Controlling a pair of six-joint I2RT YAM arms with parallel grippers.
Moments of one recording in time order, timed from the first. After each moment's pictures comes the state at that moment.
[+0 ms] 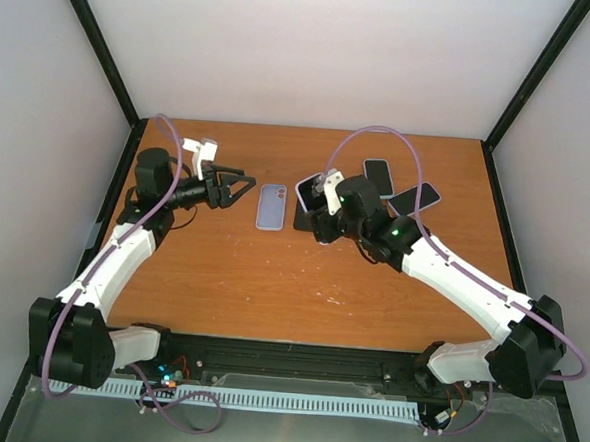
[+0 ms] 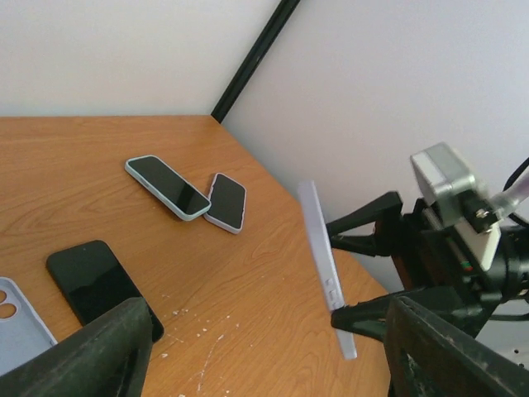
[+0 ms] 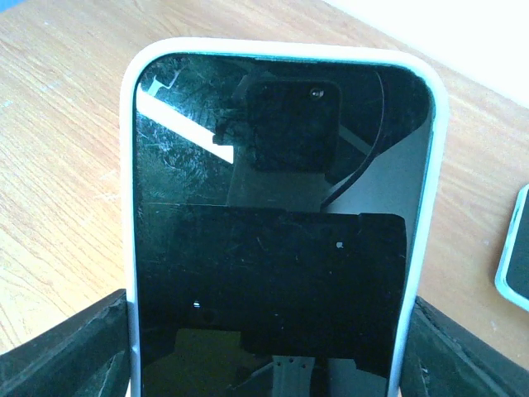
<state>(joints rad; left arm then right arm) -0.11 1.19 0.87 0.09 0.95 -0.40 0.77 1.32 1.11 -0.44 0.12 0.04</state>
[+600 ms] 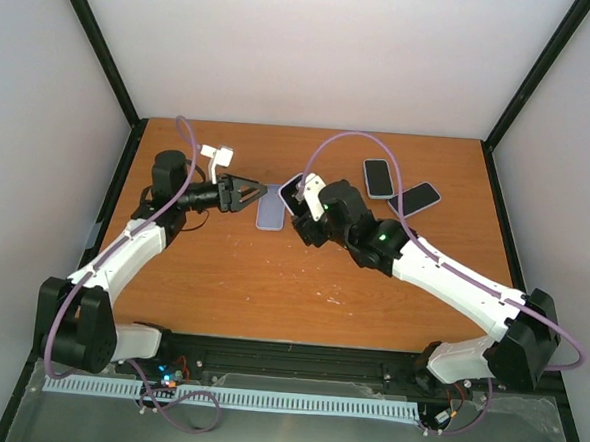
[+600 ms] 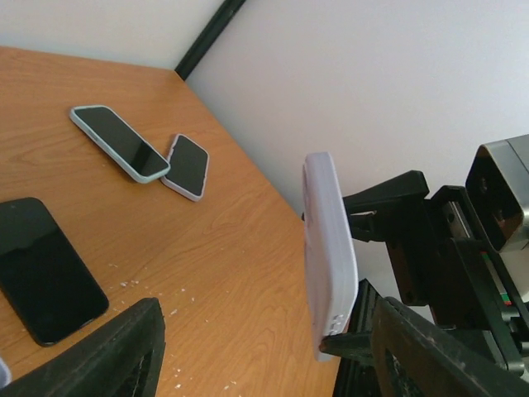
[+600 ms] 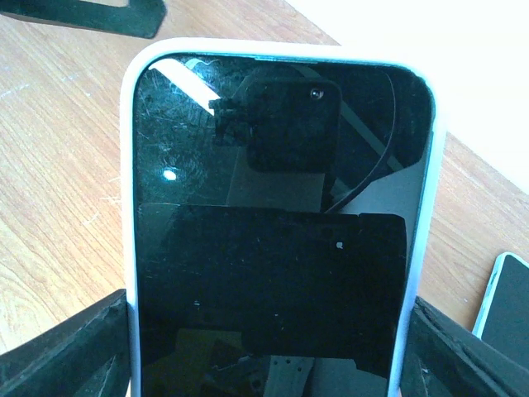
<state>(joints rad) -0.17 1.27 0.84 0.17 1.00 -0.50 0.87 1.35 1.15 -0.39 0.21 -0.10</state>
